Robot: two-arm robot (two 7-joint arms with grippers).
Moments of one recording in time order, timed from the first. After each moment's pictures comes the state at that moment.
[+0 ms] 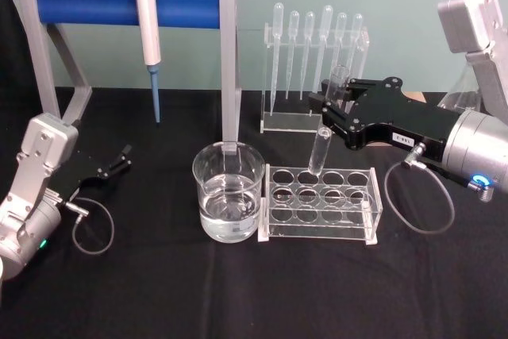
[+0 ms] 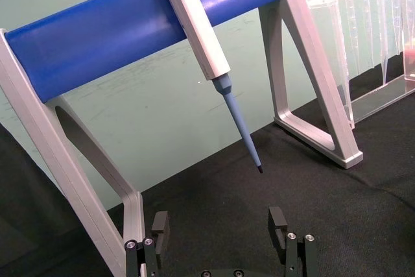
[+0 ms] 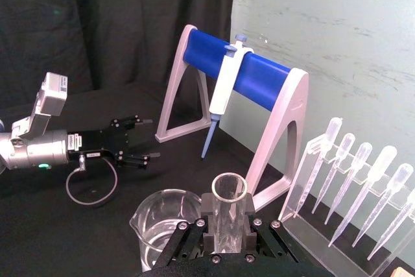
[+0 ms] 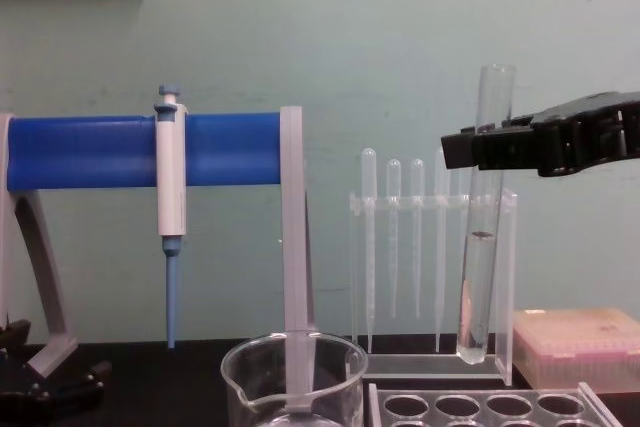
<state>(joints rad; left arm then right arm) -0.20 0.60 0.45 -1.41 -0.25 -0.12 0.03 0.28 0.63 -0.34 -1.95 0.49 0.43 0.42</state>
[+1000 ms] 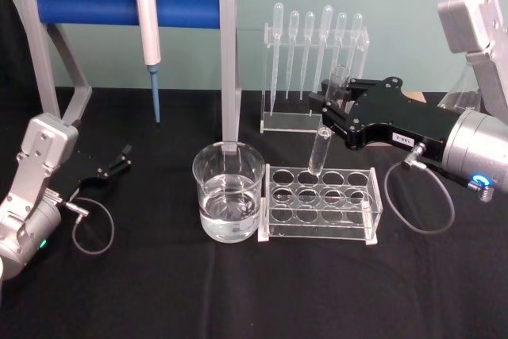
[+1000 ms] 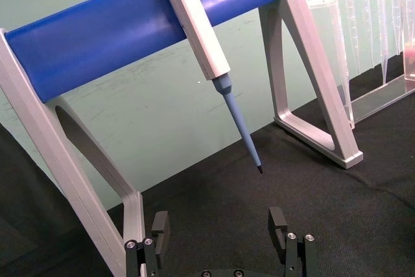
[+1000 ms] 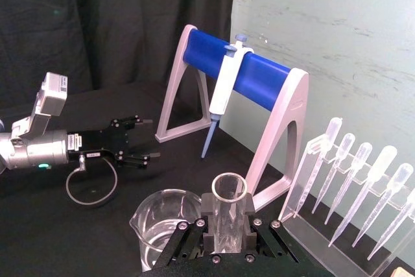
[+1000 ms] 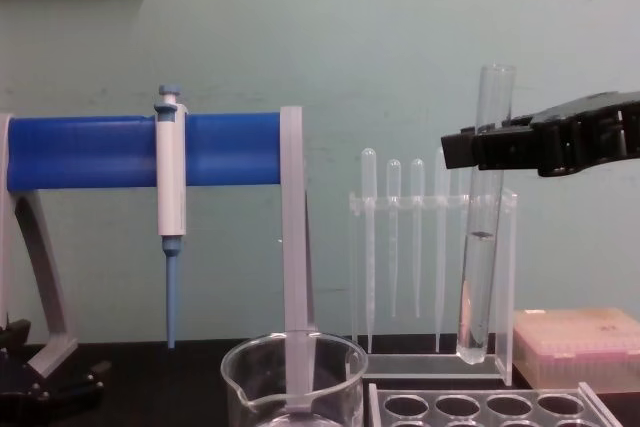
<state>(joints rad) -0.20 0.60 0.45 -1.41 -0.25 -0.12 0.03 0.28 0.63 -0.34 -1.95 0.49 0.43 0.42</state>
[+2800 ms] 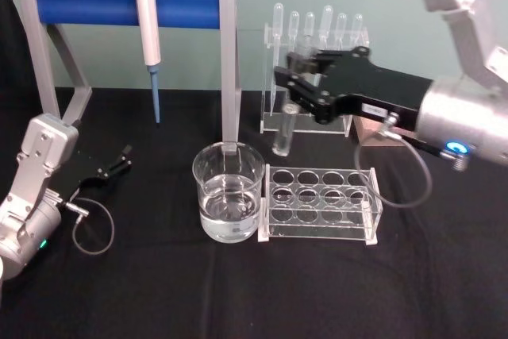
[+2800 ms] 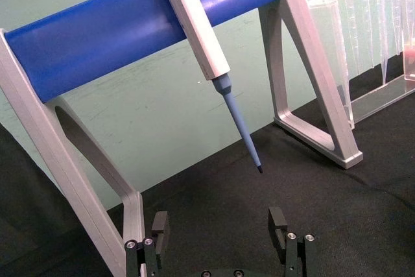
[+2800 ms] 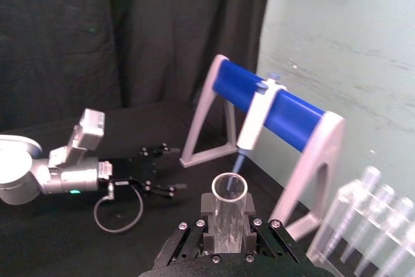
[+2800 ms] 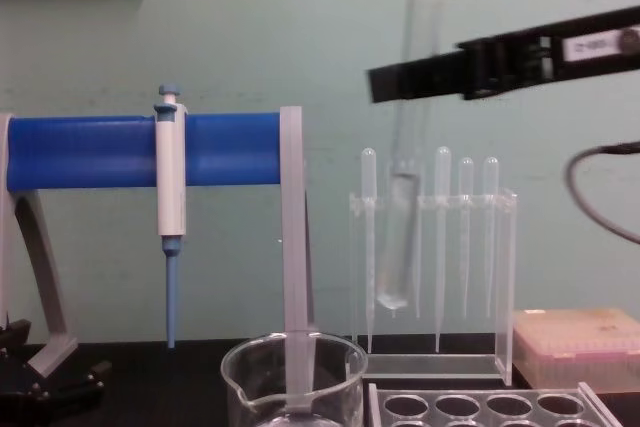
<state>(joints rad) -0.20 0.60 0.45 -1.41 -0.25 -0.12 0.03 0.43 0.60 -0.42 -1.93 0.54 0.47 0.45</state>
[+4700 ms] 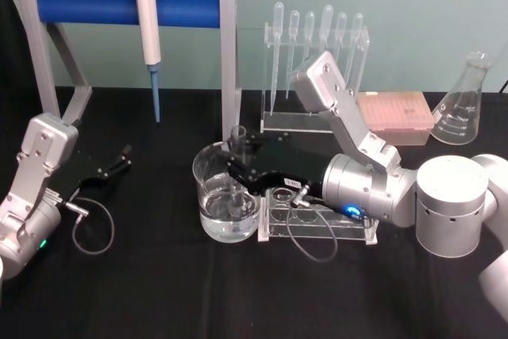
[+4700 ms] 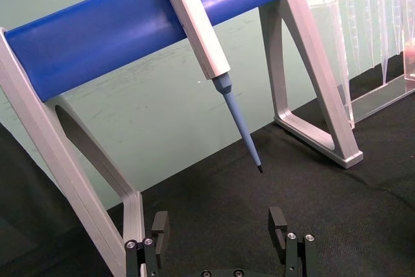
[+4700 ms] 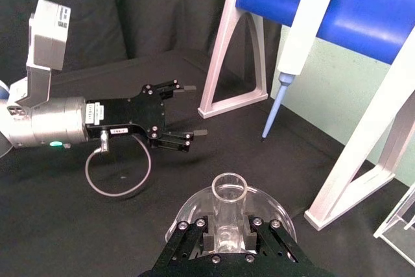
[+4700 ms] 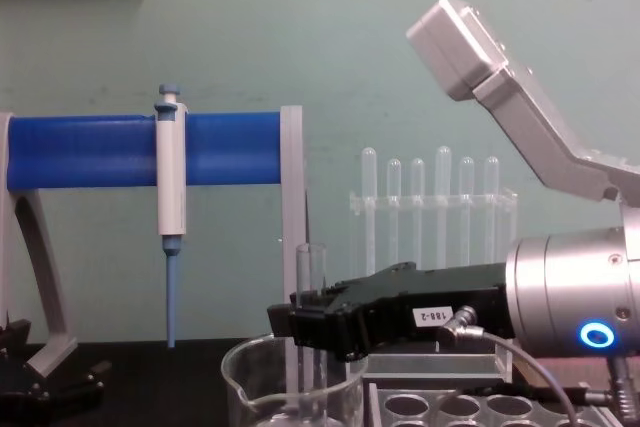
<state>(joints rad) -0.20 0.60 0.45 -1.41 -0.25 -0.12 0.03 0.45 0.41 -0.63 -1.58 0.39 0.32 0.44</state>
